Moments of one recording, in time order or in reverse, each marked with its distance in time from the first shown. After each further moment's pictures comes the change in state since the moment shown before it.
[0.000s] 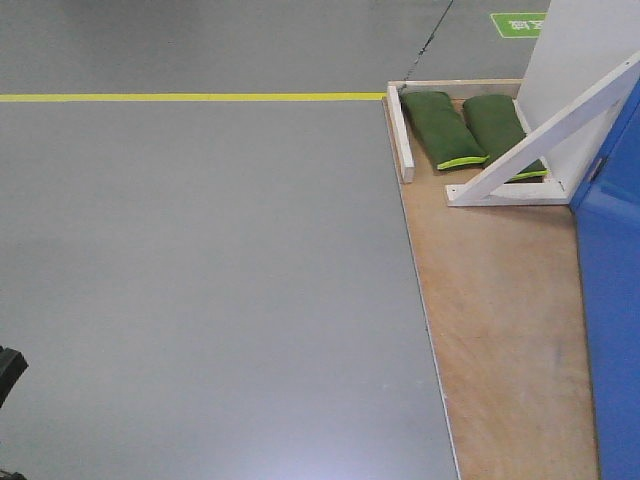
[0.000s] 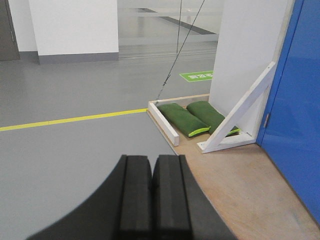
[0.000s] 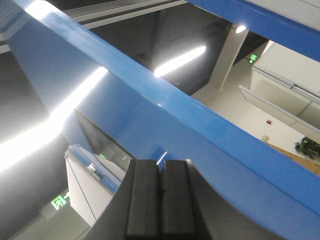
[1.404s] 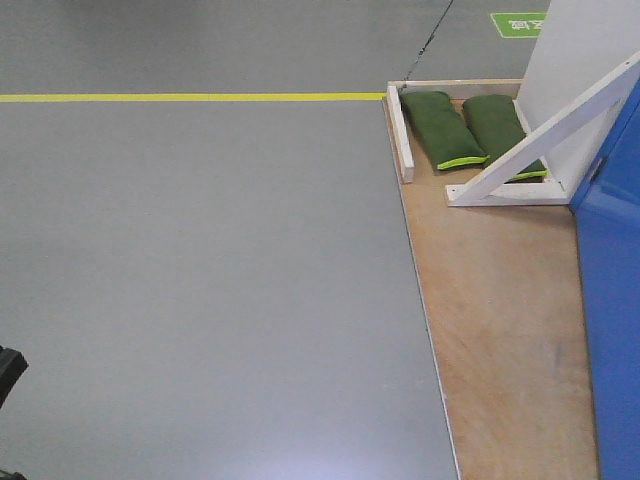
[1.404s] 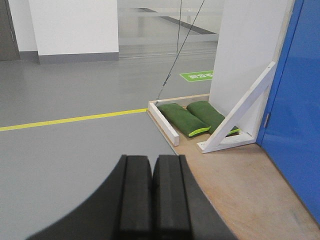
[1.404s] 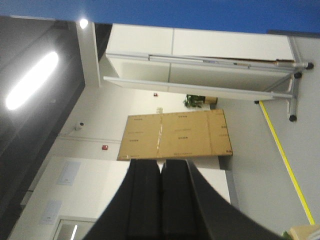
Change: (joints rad) left arm 0.000 0.000 0.000 0.000 0.000 0.000; right arm -0.241 0.686 -0.329 0.478 0.137 -0.003
